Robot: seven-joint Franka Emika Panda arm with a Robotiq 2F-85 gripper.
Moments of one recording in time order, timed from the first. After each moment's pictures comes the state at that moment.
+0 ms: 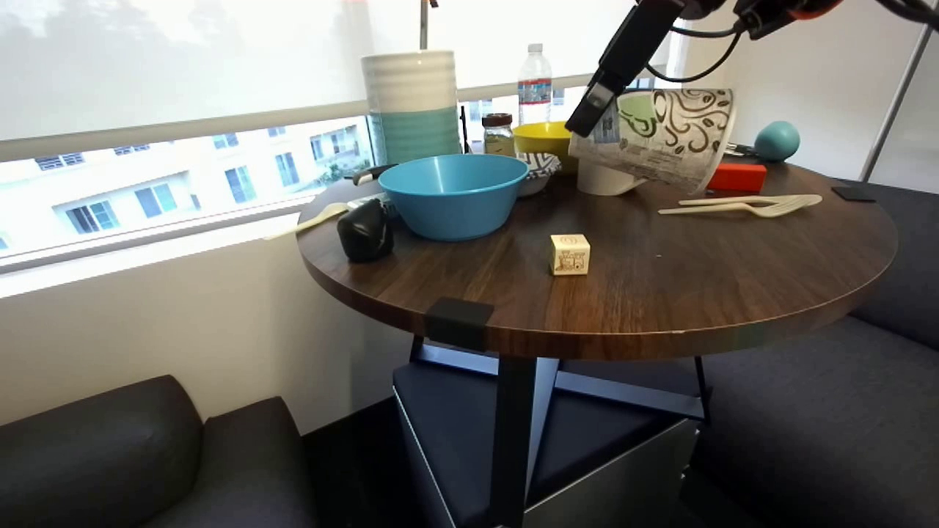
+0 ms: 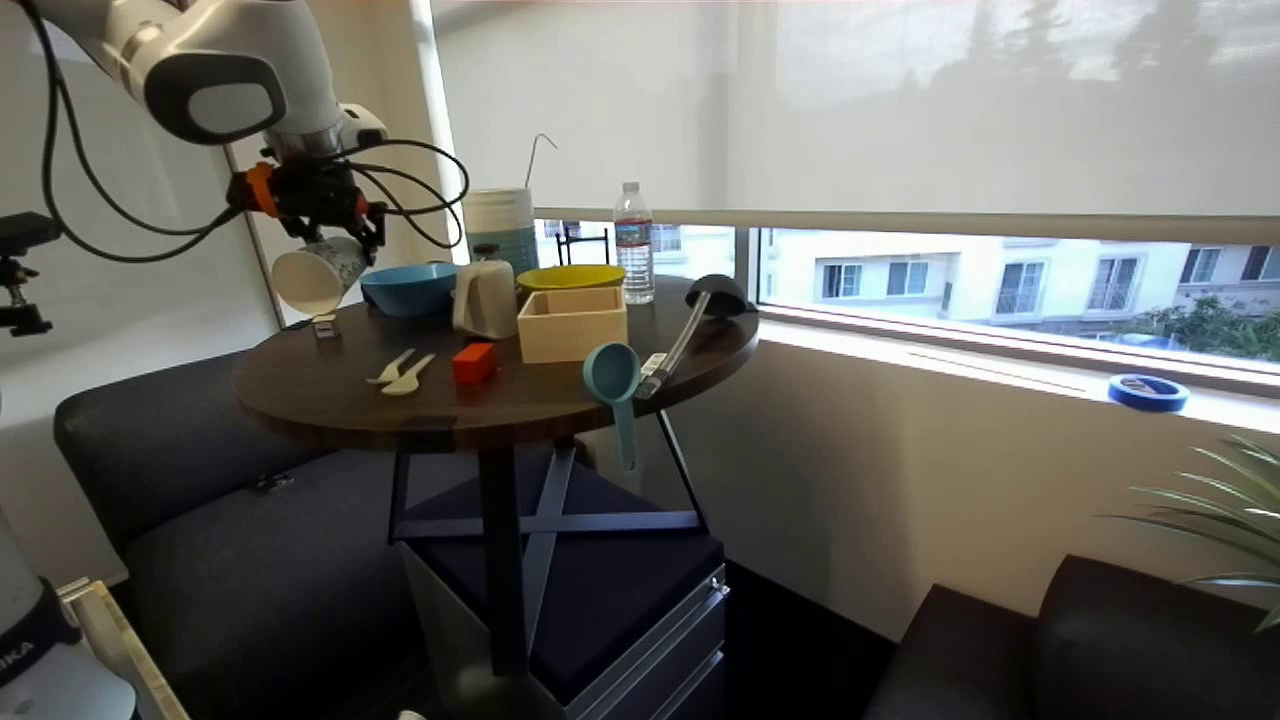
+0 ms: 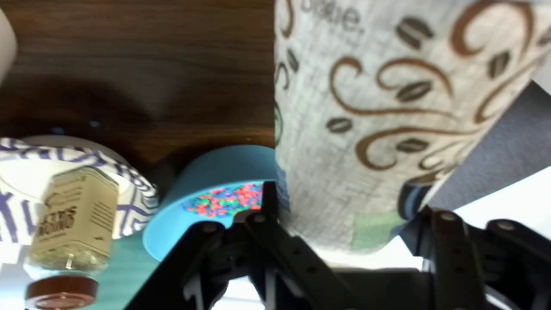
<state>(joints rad) 0.39 -0.49 -0.09 -2.56 0.53 2.48 -0.77</state>
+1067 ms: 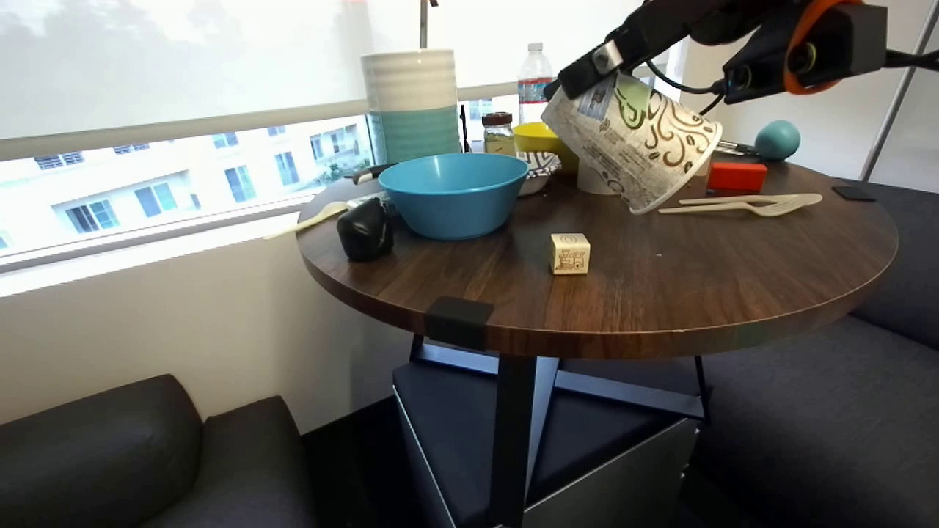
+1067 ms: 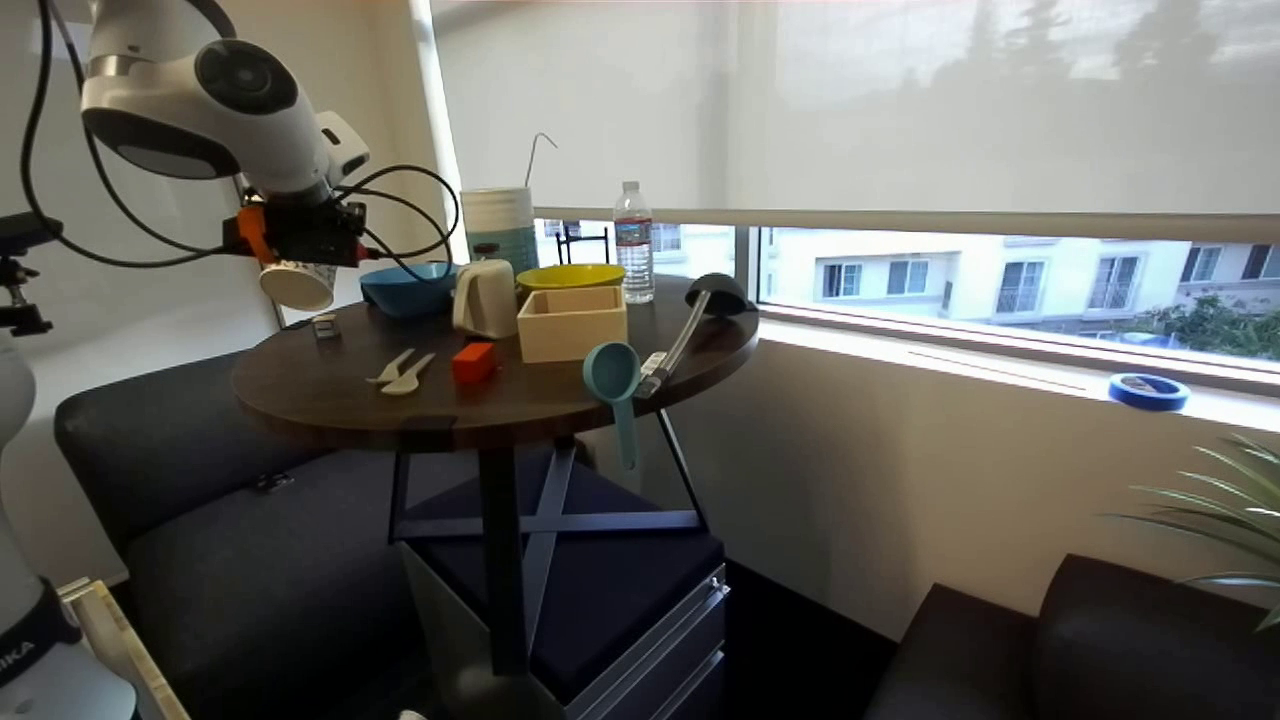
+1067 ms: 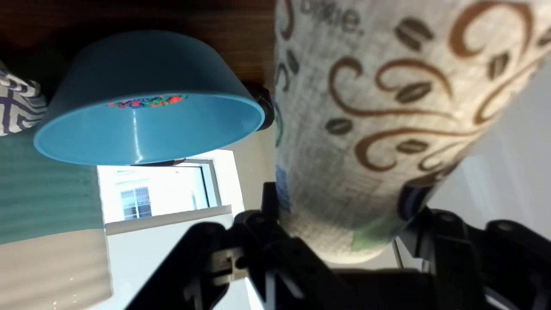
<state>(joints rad) 0.64 -0.60 -0.30 -2.69 1.29 2.64 -1.54</state>
